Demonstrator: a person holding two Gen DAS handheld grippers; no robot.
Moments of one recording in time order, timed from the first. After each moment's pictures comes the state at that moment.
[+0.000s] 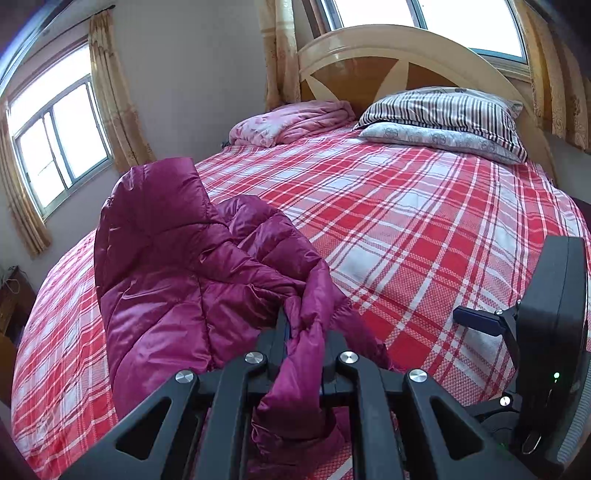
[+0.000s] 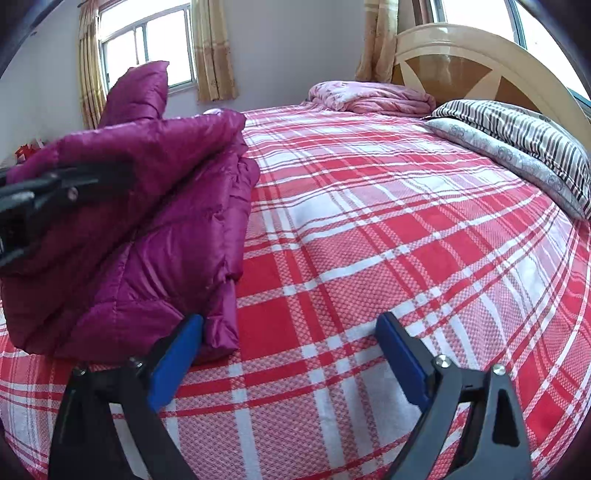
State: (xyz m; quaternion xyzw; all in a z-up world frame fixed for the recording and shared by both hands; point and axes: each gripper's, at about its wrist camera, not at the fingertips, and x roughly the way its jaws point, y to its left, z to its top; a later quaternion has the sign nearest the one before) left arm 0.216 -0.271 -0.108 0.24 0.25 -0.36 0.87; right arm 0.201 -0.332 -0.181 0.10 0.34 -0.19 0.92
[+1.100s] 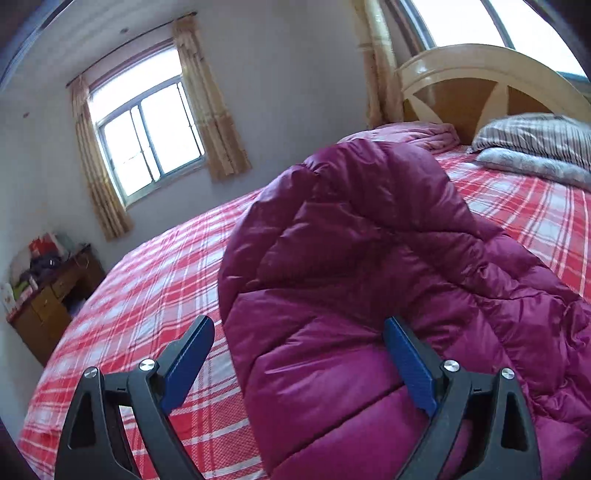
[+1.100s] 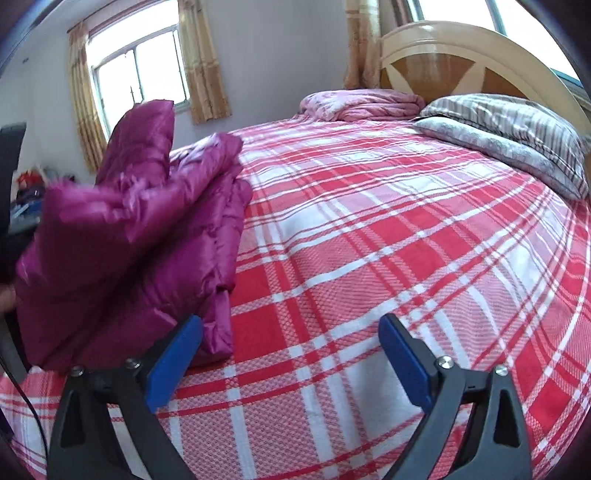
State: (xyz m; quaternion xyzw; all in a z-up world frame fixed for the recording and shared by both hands) left arm 0.315 -0.221 -0.120 0.22 0.18 -0.21 0.94; right arm 0.177 -0.359 -0.170 0.17 0.28 -0.23 0.92
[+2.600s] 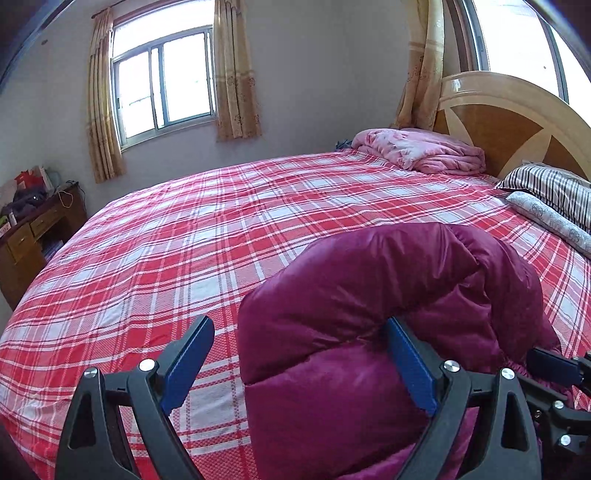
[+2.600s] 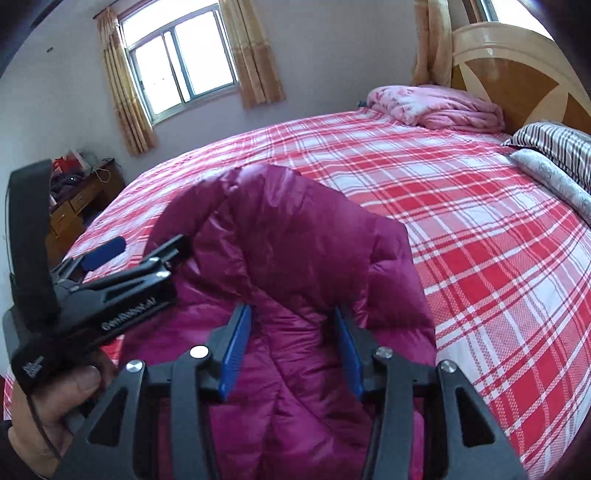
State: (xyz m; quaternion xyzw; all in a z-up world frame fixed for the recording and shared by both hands) left arm 0.418 -0.205 -0.103 0.10 0.27 -0.20 0.93; right arm 0.345 -0.353 -0.134 0.15 0.33 -0.12 0.92
